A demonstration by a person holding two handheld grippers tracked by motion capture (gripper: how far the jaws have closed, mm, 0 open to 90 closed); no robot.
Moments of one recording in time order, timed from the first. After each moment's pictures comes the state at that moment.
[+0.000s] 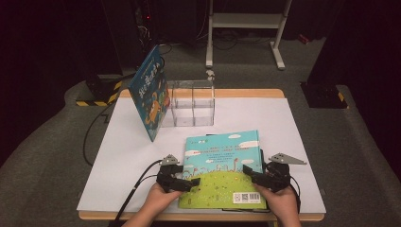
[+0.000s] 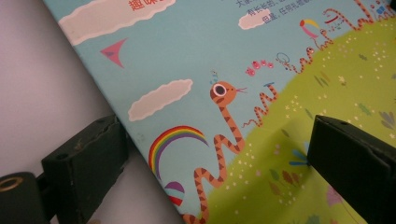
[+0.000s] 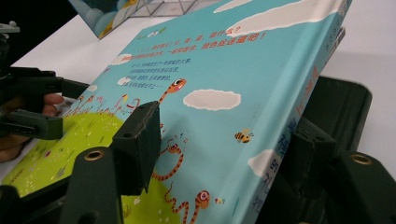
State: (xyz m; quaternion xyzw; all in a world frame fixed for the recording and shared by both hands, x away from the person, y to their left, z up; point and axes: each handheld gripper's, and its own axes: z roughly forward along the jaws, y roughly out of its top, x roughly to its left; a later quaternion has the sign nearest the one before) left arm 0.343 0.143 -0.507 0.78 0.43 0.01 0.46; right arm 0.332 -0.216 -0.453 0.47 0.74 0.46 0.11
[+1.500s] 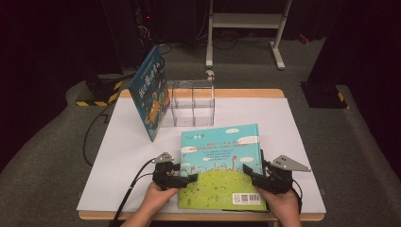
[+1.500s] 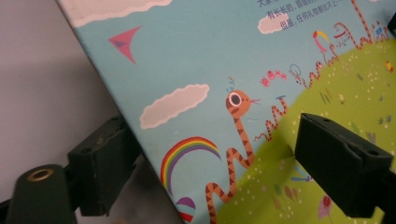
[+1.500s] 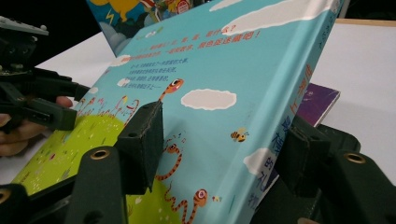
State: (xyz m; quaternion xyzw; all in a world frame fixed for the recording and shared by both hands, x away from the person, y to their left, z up) left arm 0.341 0.157 -0.493 0.75 0.43 0.00 0.50; right arm 0.317 -0.212 -0.437 0.42 0.74 0.50 0.17
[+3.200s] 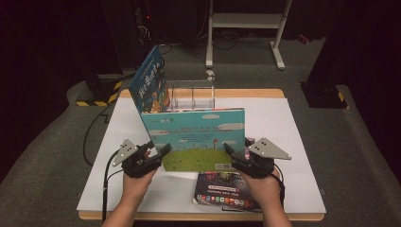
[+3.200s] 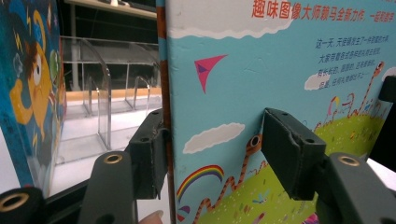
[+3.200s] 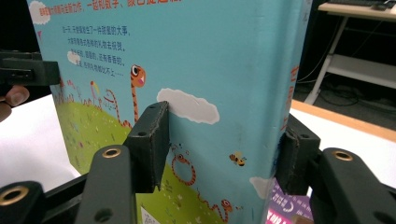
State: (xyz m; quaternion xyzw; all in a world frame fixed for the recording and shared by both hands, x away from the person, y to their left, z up) left arm 0.328 0.215 -0.423 0.64 0.41 0.22 0.61; right arm 0.330 -0.147 -0.376 0.35 0.73 0.52 0.27
